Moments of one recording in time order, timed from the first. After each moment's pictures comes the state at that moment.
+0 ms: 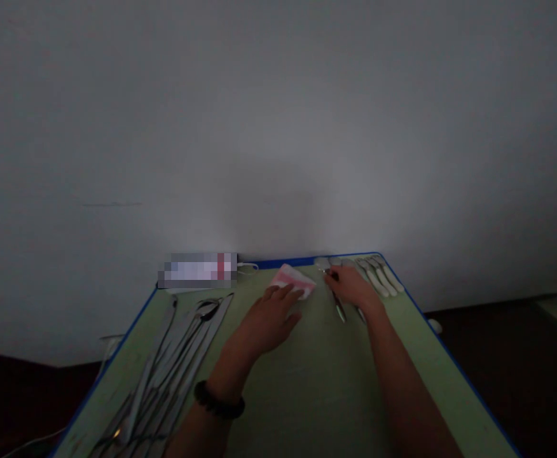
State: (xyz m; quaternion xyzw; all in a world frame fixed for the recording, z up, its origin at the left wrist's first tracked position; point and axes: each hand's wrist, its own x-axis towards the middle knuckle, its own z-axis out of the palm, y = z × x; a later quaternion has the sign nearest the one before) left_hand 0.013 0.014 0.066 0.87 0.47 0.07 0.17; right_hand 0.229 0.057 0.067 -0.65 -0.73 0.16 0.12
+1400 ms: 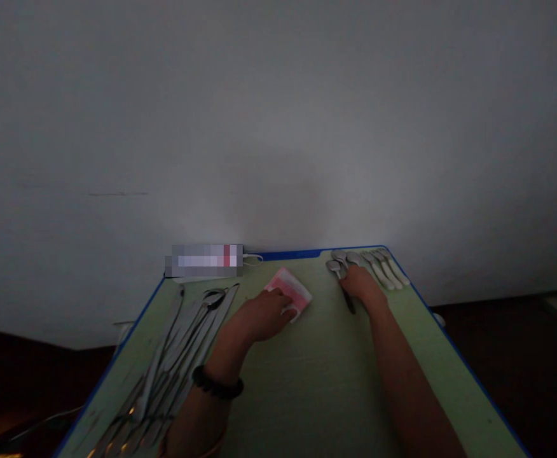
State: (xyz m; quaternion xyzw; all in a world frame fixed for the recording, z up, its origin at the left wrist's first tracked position) left_hand -0.004 0.018 0.068 0.86 0.46 -0.01 0.21; right_hand 0.236 0.060 0.045 -0.76 -0.64 0.15 0.00
